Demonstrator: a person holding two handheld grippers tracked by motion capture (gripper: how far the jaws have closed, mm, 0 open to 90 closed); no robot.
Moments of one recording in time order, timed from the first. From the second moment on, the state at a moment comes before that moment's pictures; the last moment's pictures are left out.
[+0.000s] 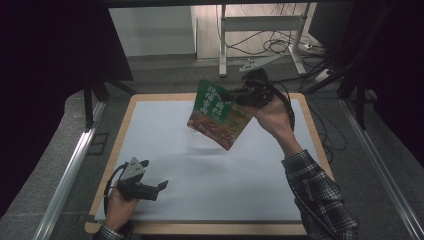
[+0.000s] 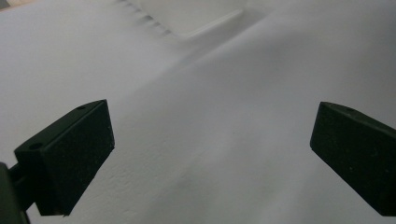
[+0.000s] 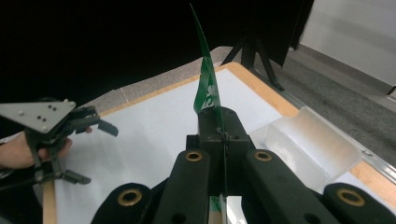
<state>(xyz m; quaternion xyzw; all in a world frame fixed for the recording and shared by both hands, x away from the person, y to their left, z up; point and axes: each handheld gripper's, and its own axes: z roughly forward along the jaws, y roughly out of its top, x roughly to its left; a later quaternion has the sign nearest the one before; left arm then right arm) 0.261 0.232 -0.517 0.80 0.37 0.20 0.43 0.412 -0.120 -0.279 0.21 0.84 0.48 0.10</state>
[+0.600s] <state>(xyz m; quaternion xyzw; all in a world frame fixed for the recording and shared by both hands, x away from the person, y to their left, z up) 0.261 0.233 -0.517 0.79 0.37 0.20 0.44 0.449 -0.099 -0.261 0.21 0.83 0.50 0.14</state>
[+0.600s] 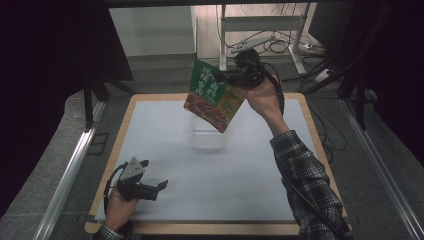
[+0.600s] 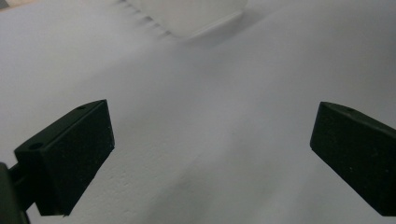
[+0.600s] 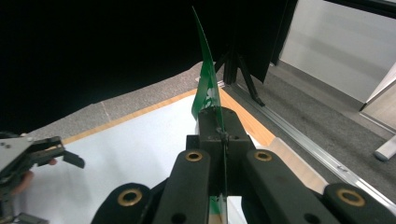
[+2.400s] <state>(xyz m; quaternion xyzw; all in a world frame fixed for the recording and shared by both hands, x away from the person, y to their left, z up) 0.261 0.236 -0.516 0.79 0.38 0.20 0.45 0.503 -0.056 -0.347 0.25 0.88 0.40 0.09</state>
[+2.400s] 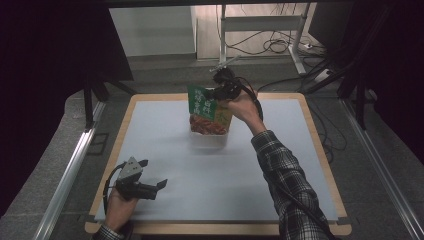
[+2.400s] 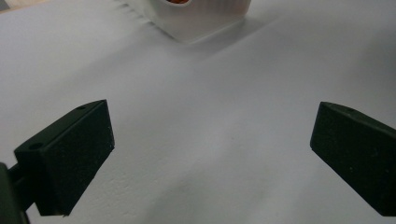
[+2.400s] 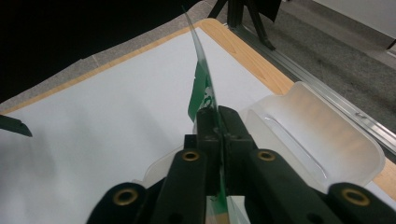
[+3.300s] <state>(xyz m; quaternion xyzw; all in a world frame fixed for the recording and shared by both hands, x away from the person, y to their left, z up) 0.261 0.235 -0.516 0.79 0.38 0.19 0.45 0.495 -0.073 -0.333 0.23 0.86 0.43 0.15</state>
